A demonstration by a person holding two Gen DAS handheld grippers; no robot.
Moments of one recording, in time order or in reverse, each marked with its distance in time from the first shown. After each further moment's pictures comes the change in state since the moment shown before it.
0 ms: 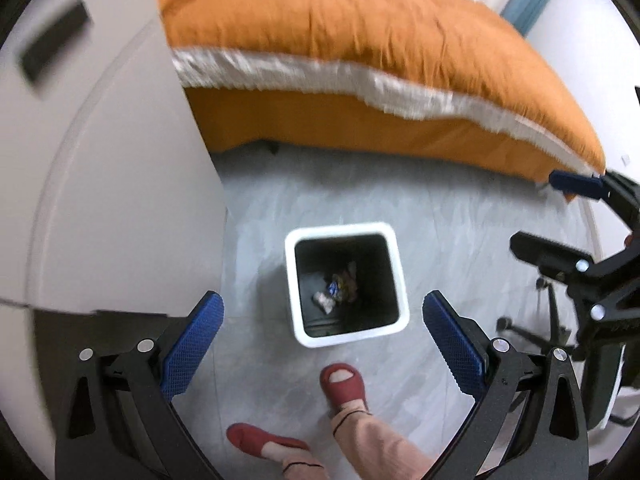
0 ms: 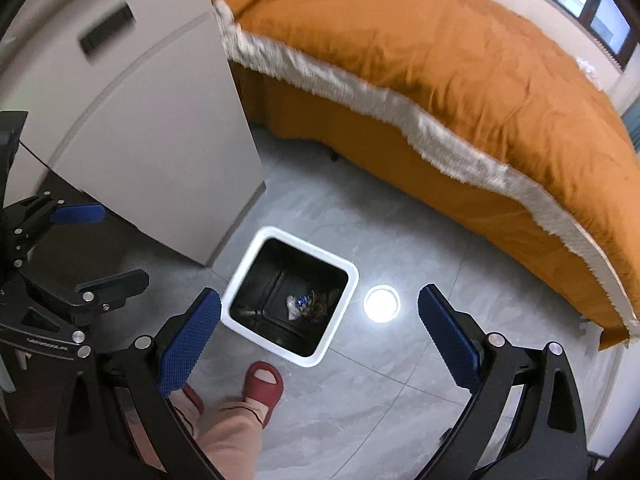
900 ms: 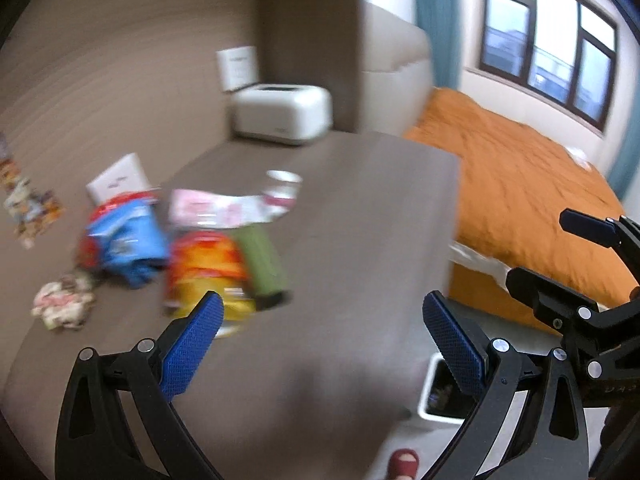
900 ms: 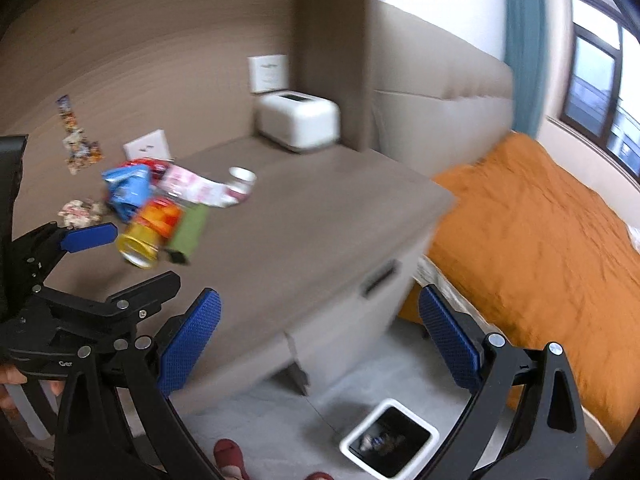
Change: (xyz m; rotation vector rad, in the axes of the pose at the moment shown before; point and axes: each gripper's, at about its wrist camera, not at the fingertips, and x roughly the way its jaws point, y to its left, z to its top) left arm -0.331 0.179 -0.053 -0.381 -0.439 0.431; right arm -0.213 0.262 0.130 -0.326 -0.448 0.236
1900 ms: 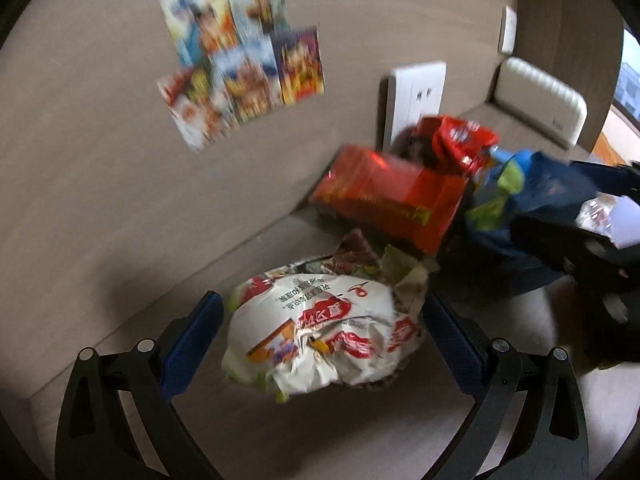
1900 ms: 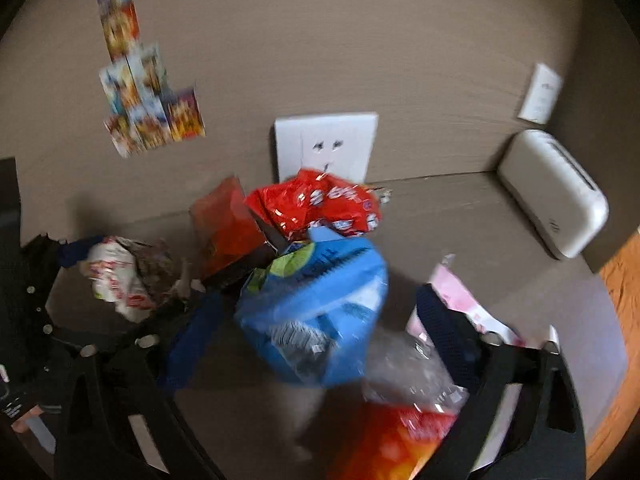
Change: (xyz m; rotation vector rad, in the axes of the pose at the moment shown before) left arm 0.074 0.293 -0.035 -0.254 0.157 0.276; right arm 0.199 0.272 0.120 -0.322 0.167 0.249
